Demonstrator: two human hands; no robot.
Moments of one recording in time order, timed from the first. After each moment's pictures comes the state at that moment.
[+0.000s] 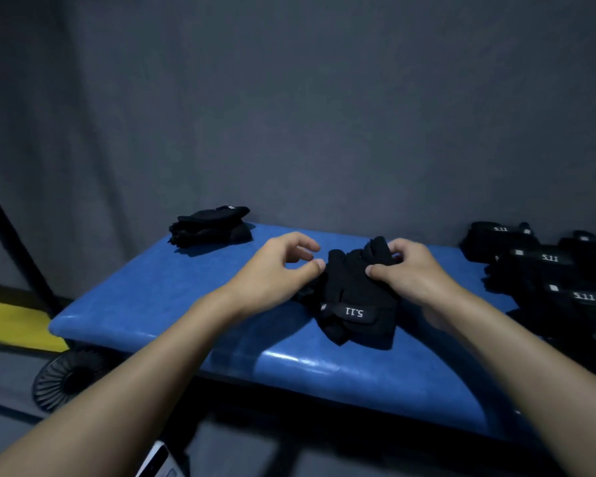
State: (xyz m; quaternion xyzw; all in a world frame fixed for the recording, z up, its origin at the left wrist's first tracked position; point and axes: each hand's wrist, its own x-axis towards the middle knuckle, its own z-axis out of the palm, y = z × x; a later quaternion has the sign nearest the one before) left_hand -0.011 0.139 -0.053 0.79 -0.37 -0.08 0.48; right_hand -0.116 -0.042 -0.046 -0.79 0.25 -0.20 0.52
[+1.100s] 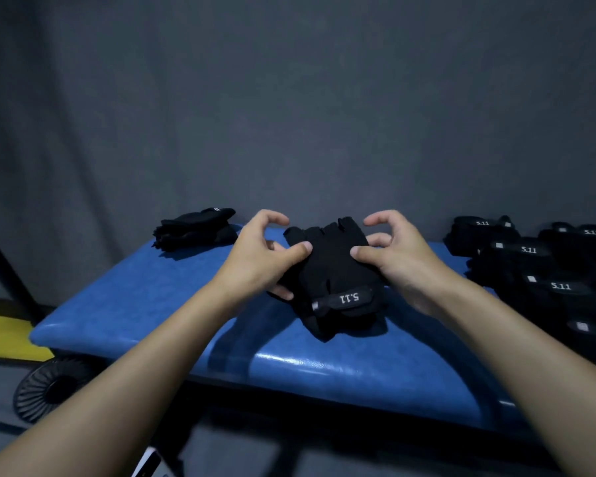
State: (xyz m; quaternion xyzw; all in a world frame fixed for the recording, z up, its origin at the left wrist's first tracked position) left_hand -0.019 0.126 -0.037 0.73 -0.29 -0.10 0.61; right_hand -0.122 -0.043 -0.031 -0.73 0.16 -0.22 0.62
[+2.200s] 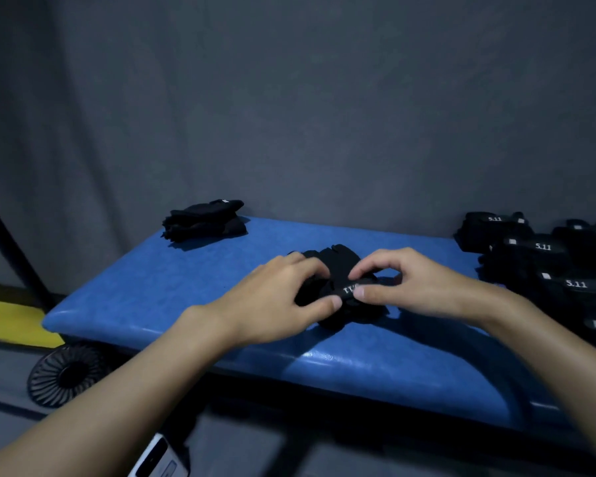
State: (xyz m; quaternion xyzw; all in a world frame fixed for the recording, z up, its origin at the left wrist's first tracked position) left_hand -0.036 0.148 -0.062 0.84 -0.50 0.02 0.23; right_hand -0.143 -0.060 -0.043 -0.93 0.02 -0.05 0.37
